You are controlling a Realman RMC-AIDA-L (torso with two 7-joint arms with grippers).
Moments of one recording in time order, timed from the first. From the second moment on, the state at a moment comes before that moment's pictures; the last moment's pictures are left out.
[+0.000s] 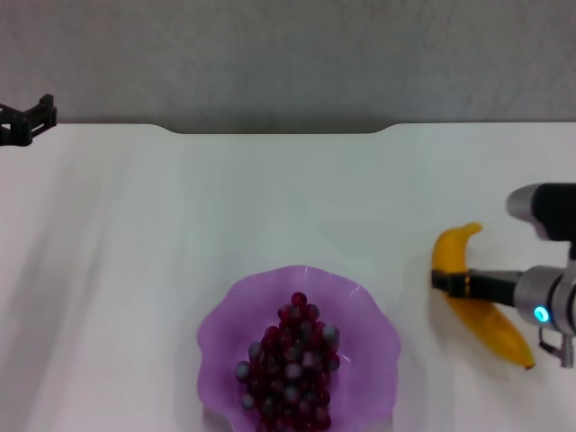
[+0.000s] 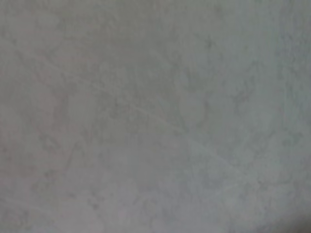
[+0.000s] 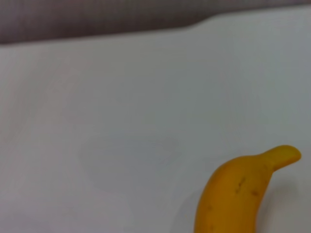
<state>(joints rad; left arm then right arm) -0.15 -2.03 -1.66 -1.43 2.56 -0.31 0.48 0.35 2.01 -1.84 -1.00 0.59 0.46 0.07</state>
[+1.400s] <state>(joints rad) -0.16 -2.03 -1.61 -1.48 2.56 -0.36 0.48 0.24 2.01 -1.95 -1.61 0.39 0.61 -0.03</state>
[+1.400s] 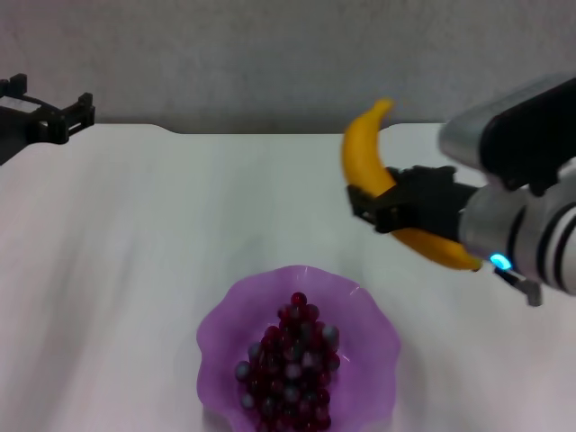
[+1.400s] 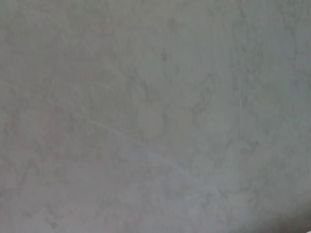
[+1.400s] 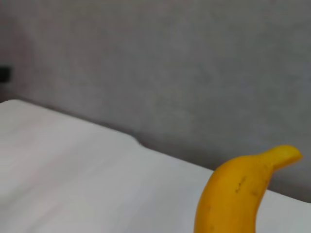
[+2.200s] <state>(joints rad) -0.17 -2.03 -1.61 -1.49 2.56 -0.36 0.48 0.39 2.00 -2.18 -1.52 0.54 0.61 -0.12</state>
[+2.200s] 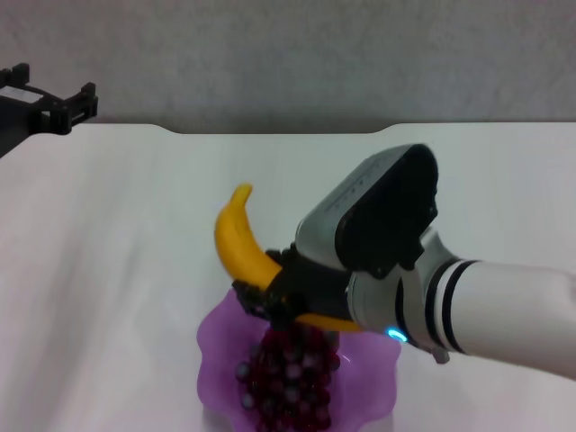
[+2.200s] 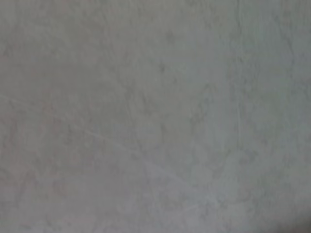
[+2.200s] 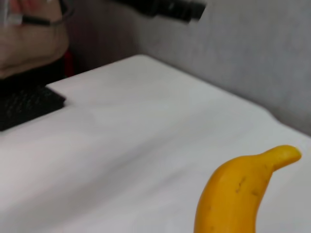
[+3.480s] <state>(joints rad) -0.18 -2.03 -1.61 -1.50 2.56 -0.36 0.49 0.58 2.01 -2.27 -1.19 0.70 0.58 -0.16</state>
